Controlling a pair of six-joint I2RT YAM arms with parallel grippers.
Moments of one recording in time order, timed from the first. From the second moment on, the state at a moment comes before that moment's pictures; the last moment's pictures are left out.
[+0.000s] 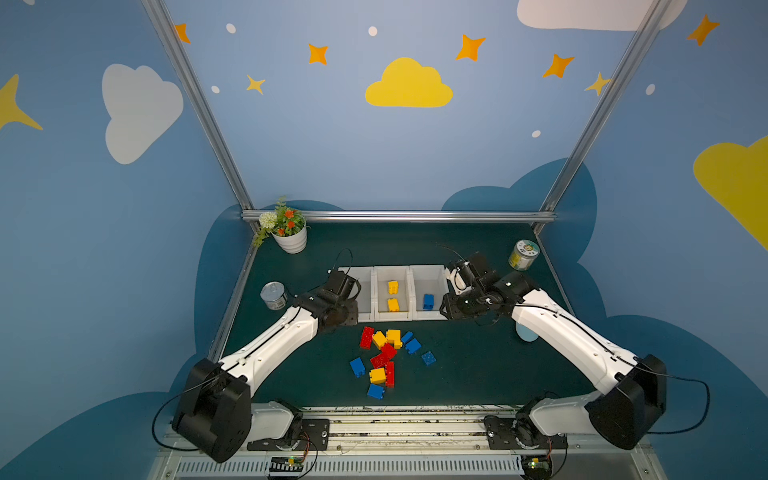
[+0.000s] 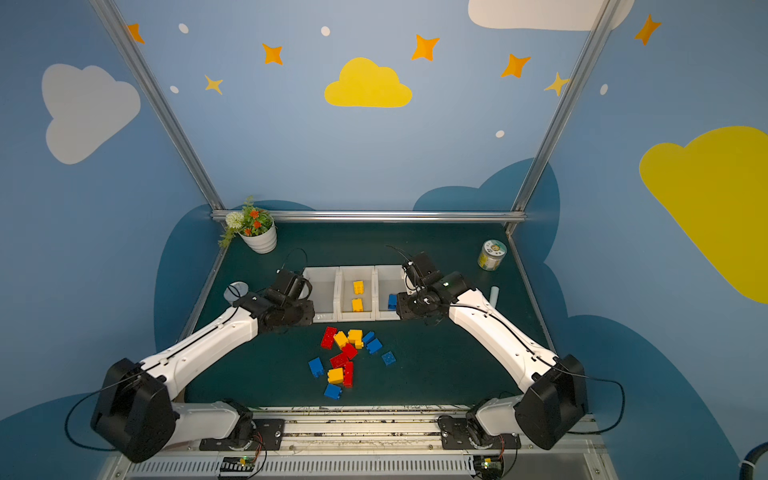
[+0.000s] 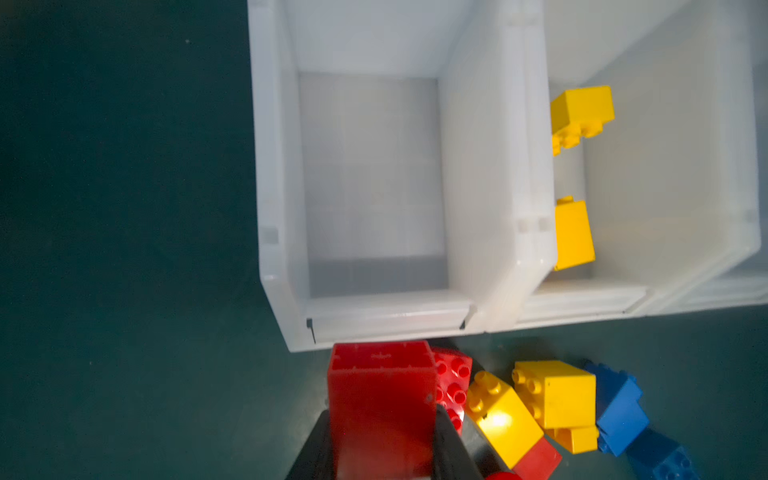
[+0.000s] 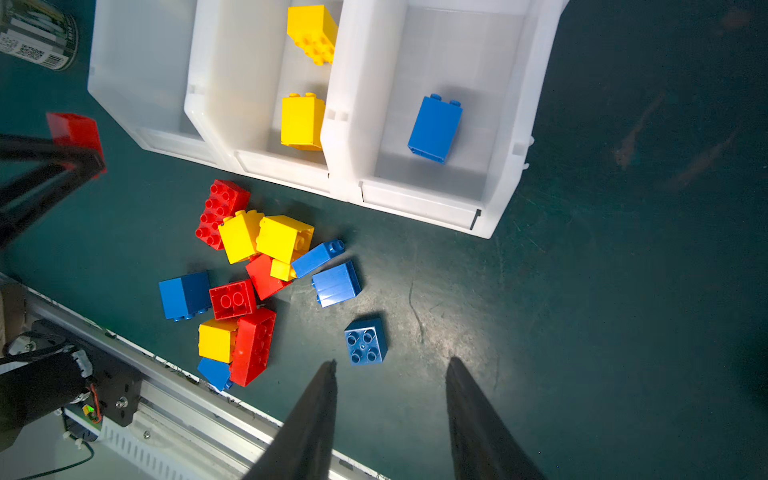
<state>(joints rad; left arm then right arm) -0.43 1.37 0.94 -0.64 -0.06 -0.46 0.64 1.37 1.22 -0.94 -0.09 0.37</state>
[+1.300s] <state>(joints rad) -0.33 1.31 0.86 -0.57 0.18 -0.49 0.62 1.31 1.10 -0.92 -0.11 0.42</state>
